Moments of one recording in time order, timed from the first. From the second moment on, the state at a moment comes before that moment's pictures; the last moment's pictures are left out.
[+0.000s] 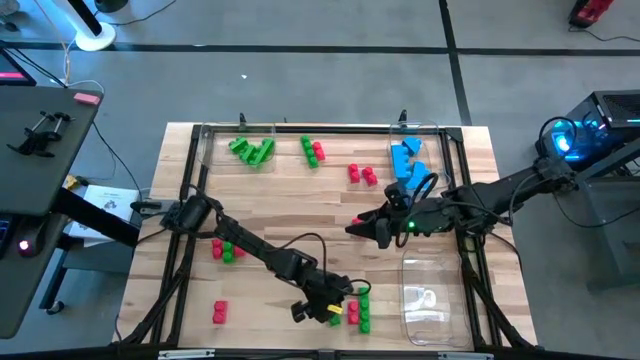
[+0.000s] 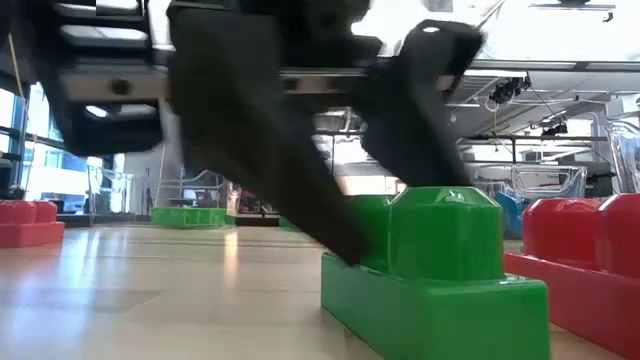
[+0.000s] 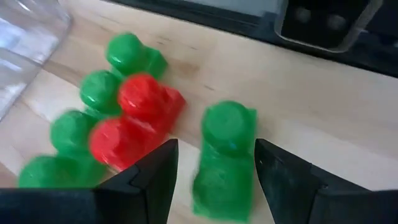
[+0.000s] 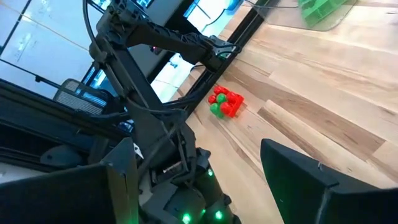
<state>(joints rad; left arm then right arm) -0.41 2.18 1.46 -0.14 0.26 0.67 0.39 1.24 1.16 -0.36 0.44 1.07</state>
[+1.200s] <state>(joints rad) 0.23 1.47 1.18 -0.87 -0.06 0.31 0.39 1.24 1.16 -0.33 0.42 0.97</state>
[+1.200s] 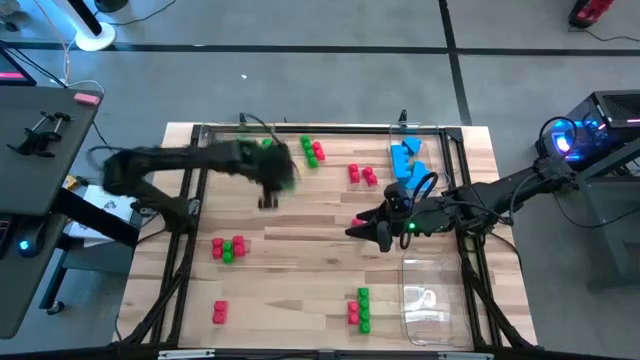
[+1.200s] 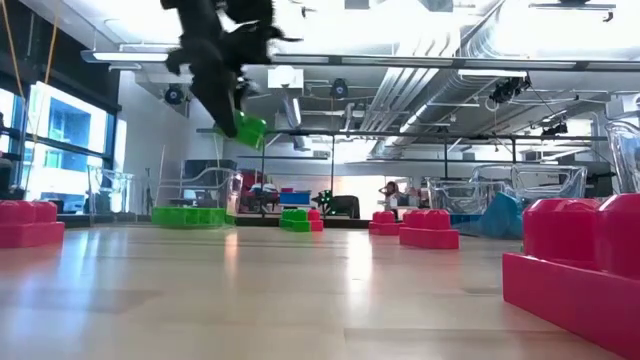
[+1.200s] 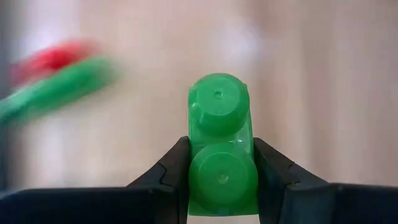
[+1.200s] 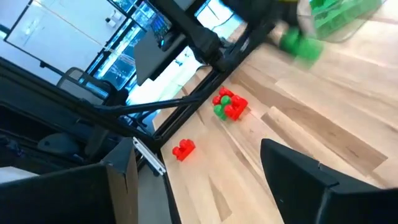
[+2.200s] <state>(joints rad) 0.77 1.25 1.08 -0.87 -0.06 -0.19 0.35 1.26 1.16 -0.30 0.58 1.06</state>
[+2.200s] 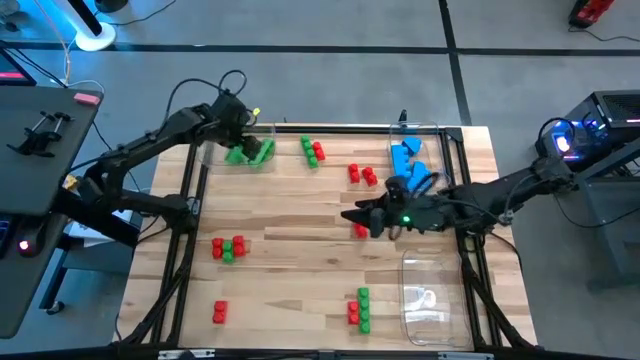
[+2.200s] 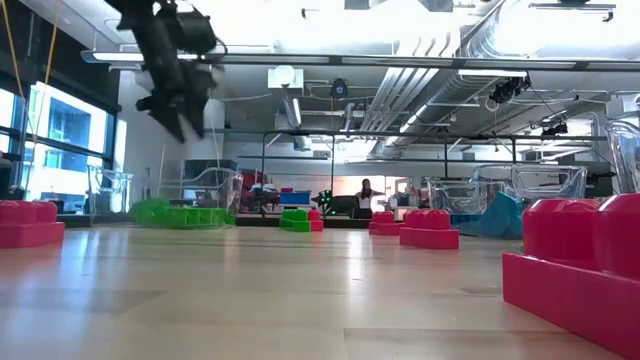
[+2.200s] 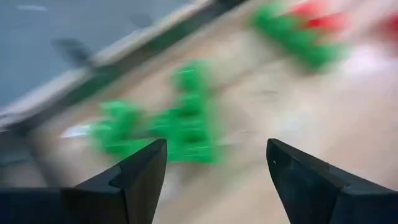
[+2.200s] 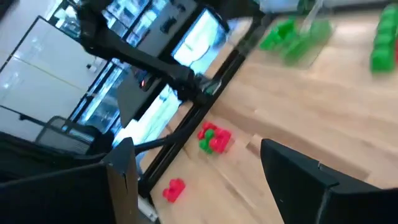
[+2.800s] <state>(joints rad) 0.25 0.91 1.08 -0.51 0.06 -0.50 0.50 1.61 1.16 -0.36 -0.21 1.45</state>
